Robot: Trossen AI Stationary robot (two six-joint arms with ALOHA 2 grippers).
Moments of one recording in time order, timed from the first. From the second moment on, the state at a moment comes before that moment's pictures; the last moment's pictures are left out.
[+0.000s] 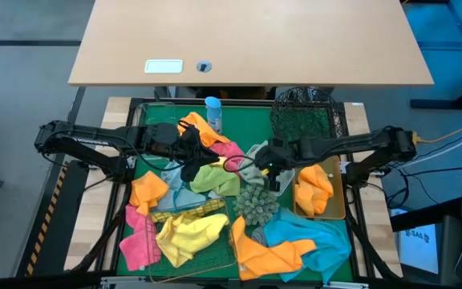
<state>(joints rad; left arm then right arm) -0.02 1.16 1.00 -0.20 -0.04 -0.46 0.07 1.52 1.19 -0.75 0.14 0.10</state>
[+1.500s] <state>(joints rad) -0.02 1.16 1.00 -0.20 -0.04 -0.46 0.07 1.52 1.14 -0.76 0.01 0.10</state>
